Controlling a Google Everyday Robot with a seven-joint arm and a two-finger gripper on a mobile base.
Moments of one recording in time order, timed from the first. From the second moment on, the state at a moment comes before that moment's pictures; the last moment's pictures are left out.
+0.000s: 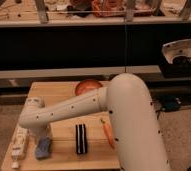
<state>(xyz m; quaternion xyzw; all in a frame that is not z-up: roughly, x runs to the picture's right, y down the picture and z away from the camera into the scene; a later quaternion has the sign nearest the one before) -0.272 0.253 0.778 -0.15 -0.32 -0.78 0.52</state>
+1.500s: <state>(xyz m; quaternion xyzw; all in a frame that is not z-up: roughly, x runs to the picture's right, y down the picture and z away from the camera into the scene) -0.196 0.275 0.756 -0.15 -0.32 -0.75 0.56</state>
